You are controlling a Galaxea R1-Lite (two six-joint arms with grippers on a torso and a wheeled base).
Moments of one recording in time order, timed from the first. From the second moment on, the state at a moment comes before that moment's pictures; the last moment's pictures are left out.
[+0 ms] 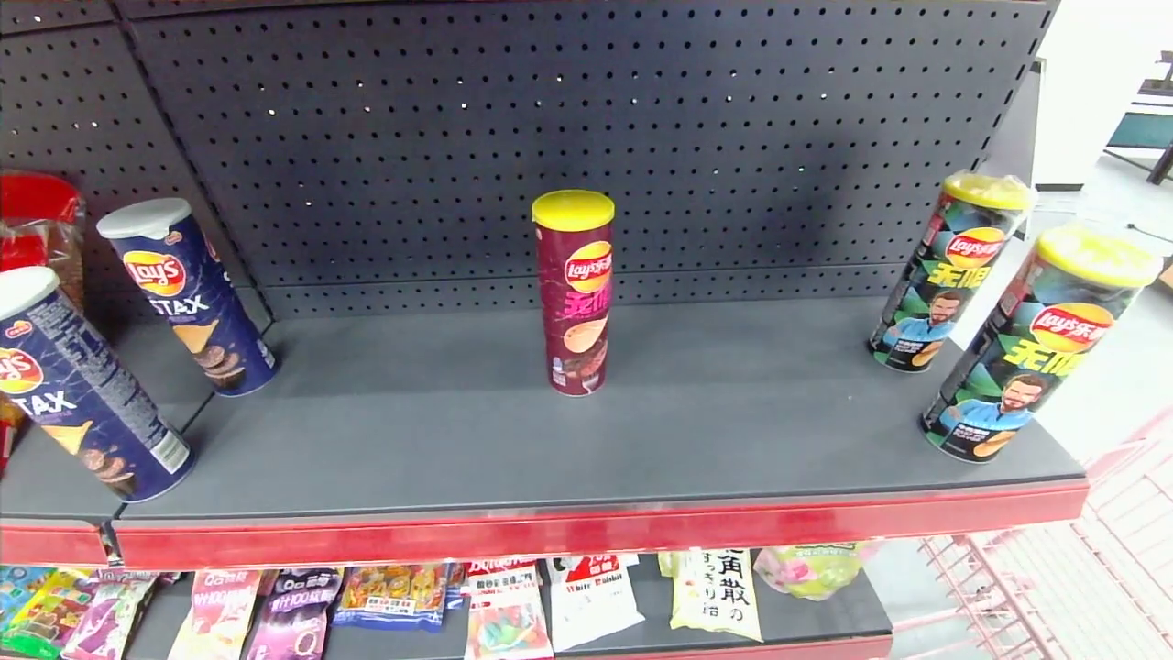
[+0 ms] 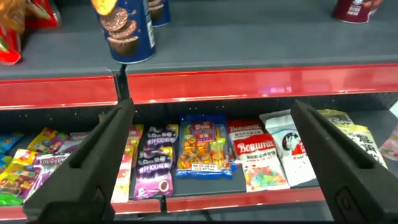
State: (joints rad) left arm 0.00 0.00 0.00 0.00 -0.02 0.01; right arm 0.20 0.19 -0.35 0.27 -0.02 -0.07
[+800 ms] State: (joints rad) left arm 0.00 0.00 0.00 0.00 -0.02 0.01; right arm 0.20 0.17 -0.32 0.27 -0.01 -0.07
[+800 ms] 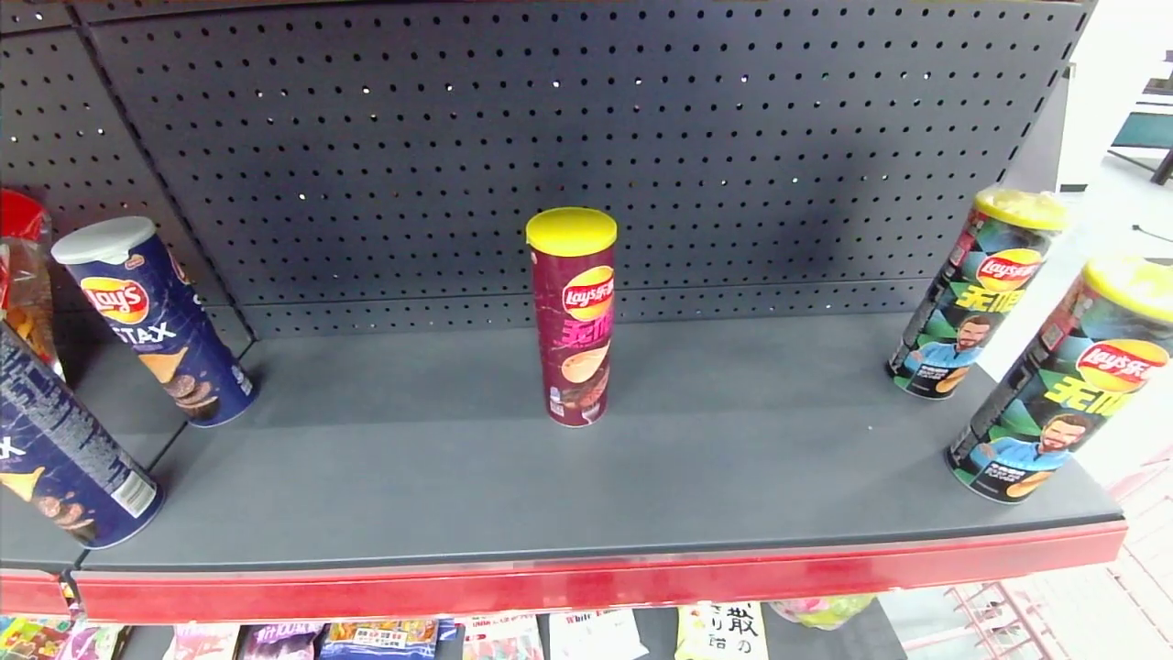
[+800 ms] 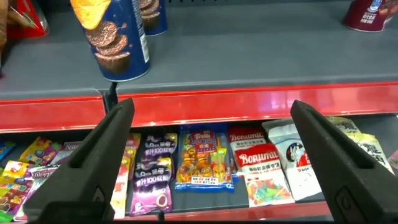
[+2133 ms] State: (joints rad) left arm -0.41 1.34 -0.67 -0.44 -0.45 0.15; right arm 0.23 0.16 -0.29 0.27 -0.01 -0.07
